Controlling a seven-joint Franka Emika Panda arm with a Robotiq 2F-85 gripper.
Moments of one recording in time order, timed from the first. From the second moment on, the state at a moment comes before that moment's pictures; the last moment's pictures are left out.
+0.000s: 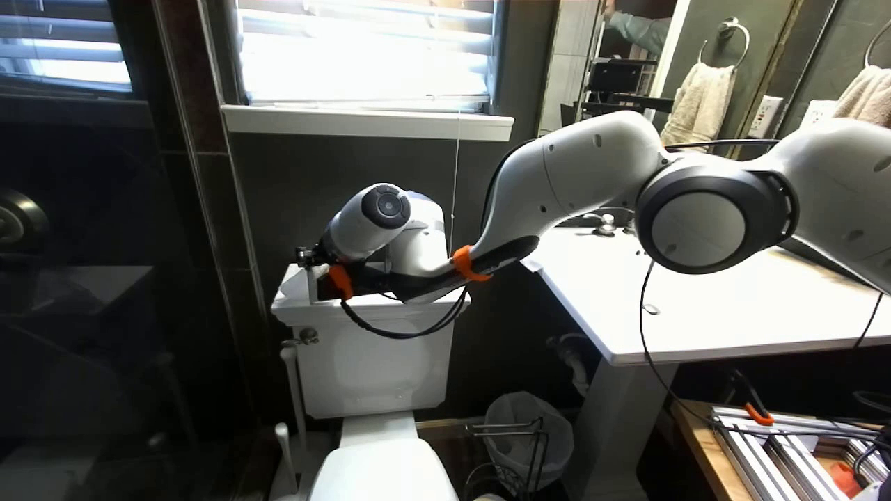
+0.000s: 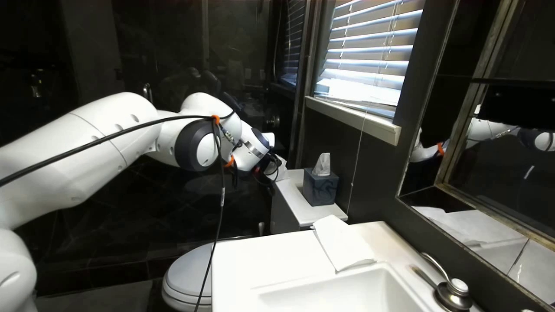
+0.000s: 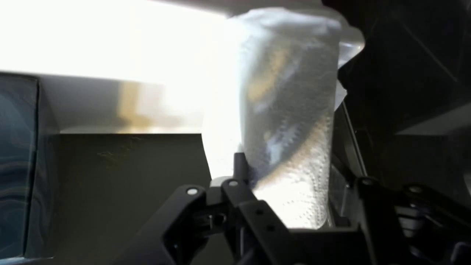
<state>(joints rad) -0.45 1.13 0.05 -0.95 -1.12 2.85 1.44</state>
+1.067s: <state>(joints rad) -0.58 0.65 0.21 -1.56 -0.42 2.38 0.54</state>
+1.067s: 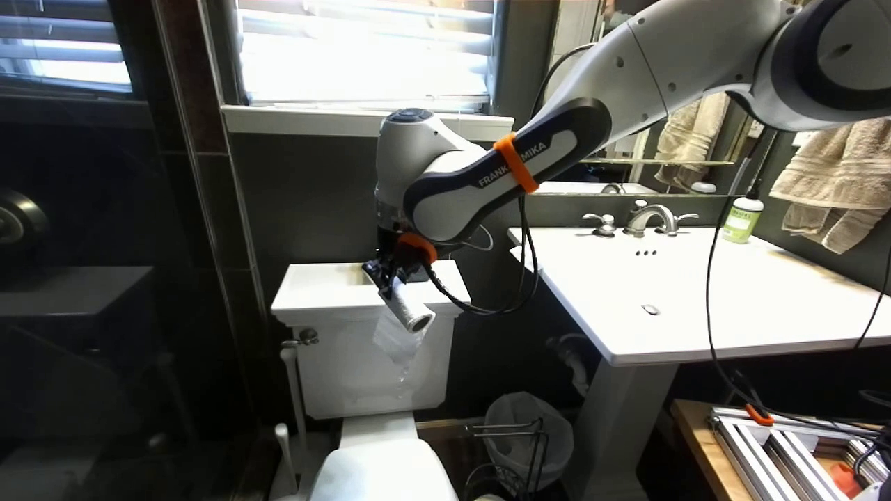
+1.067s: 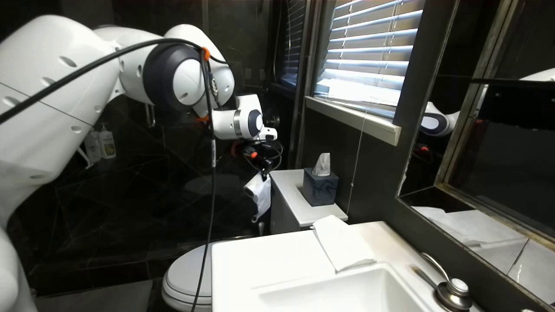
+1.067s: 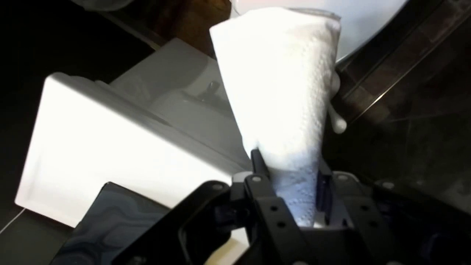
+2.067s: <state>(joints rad) -0.29 0.54 -0.14 -1.67 -0.26 2.34 0.35</state>
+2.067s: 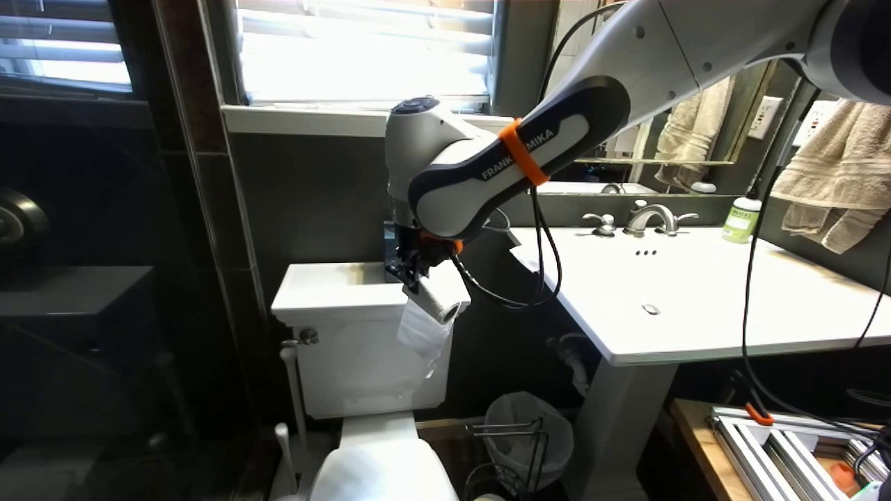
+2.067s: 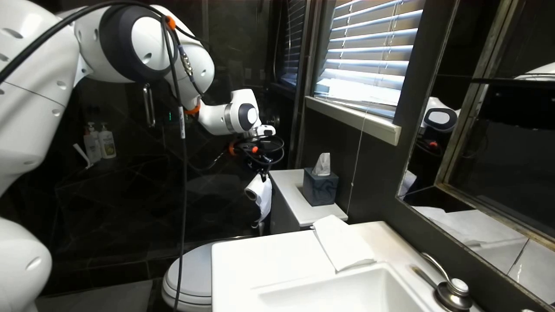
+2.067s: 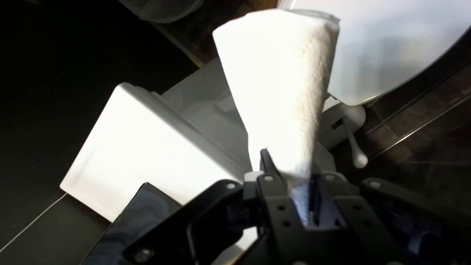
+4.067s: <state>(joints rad) 0.34 1.07 -0.63 -1.89 -0.37 2.98 0.60</state>
